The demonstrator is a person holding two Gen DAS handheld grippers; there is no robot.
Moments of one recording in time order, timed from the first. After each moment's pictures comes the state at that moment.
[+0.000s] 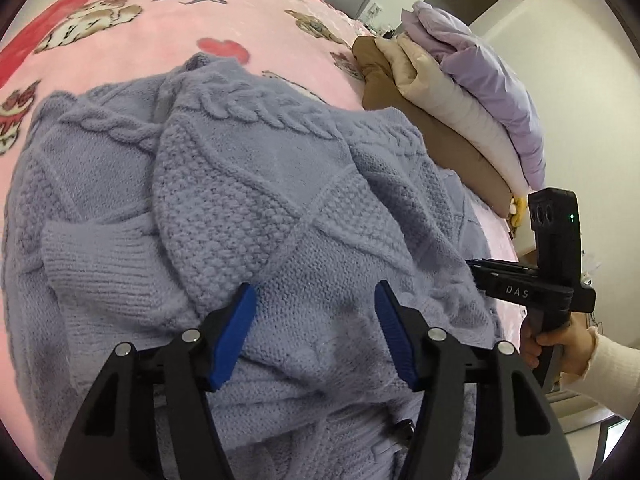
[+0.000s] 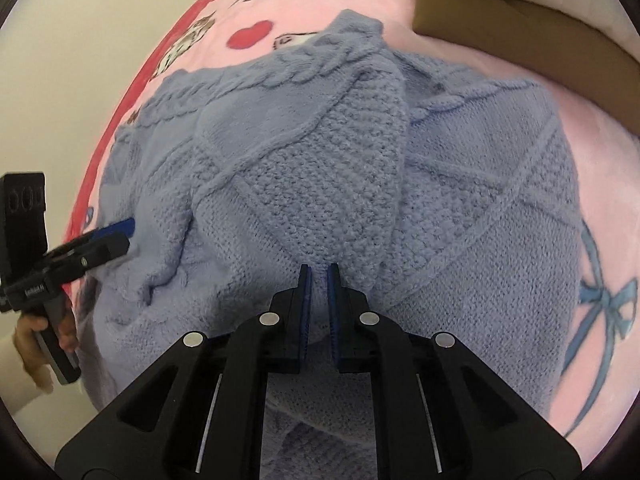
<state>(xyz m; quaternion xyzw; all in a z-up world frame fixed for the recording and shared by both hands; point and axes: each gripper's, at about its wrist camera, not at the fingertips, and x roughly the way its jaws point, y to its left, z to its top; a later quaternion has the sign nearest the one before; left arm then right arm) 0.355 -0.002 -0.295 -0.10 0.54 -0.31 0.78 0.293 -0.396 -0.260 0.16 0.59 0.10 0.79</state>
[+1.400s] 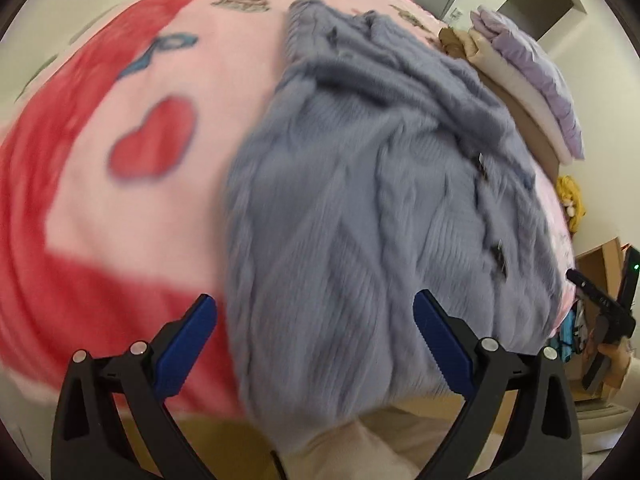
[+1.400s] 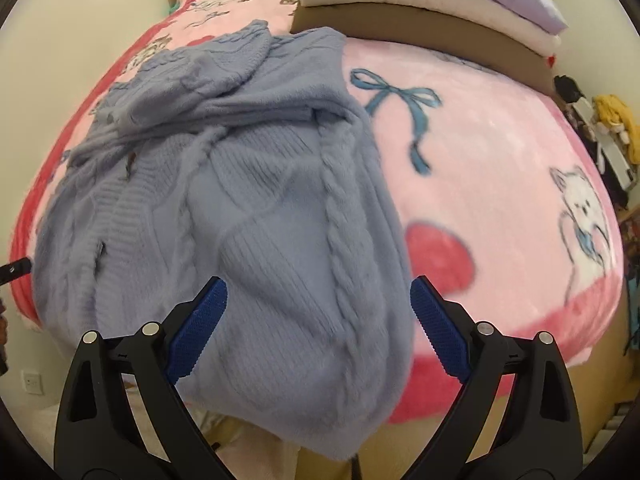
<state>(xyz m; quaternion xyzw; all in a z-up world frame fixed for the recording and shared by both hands) 0.106 0.174 -0.289 -0.09 0.57 -0.15 0.80 -0.006 -0.414 -0.211 0.08 0.53 -0.07 0.84</state>
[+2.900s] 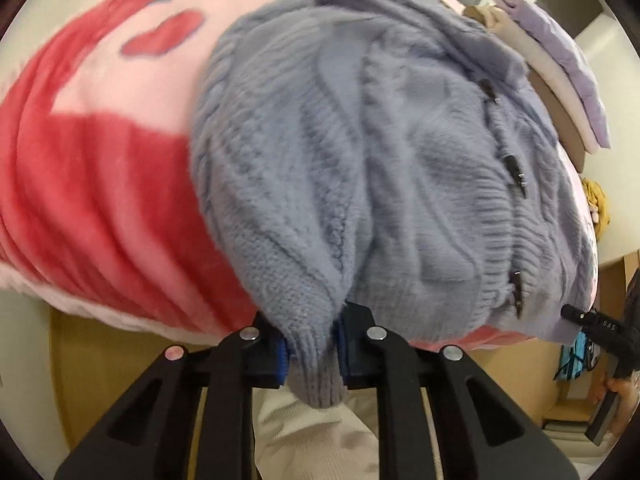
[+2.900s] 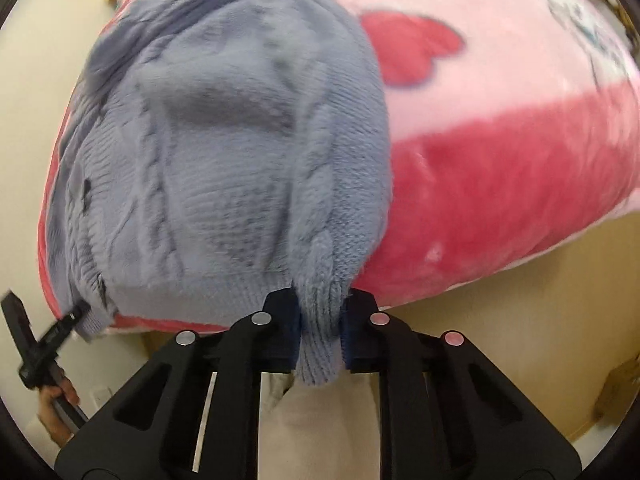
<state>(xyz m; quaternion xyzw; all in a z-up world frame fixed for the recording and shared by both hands) 0.040 0.121 -0.321 -0.09 0.59 -0.10 0.79 -0.066 -0.414 -0.259 0.23 0.61 -0.07 0.75</state>
